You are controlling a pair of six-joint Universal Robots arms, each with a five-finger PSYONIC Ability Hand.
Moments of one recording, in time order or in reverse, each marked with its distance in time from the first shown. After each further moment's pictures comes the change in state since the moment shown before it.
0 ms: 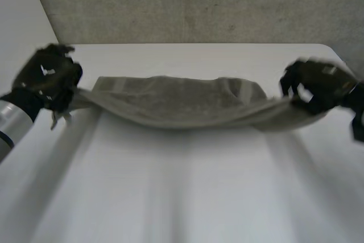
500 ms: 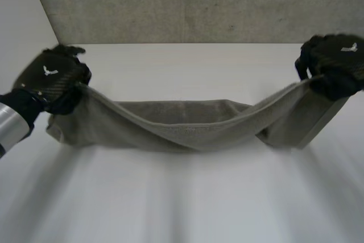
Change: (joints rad) left arm 0.004 0.036 -0.001 -0.114 0.090 -0.053; right arm -0.017 -0.049 -0.065 0.101 0.019 -0.186; left_hand 0.000 0.000 0.000 0.000 0.010; right_hand 0.000 0.000 0.000 0.000 0.000
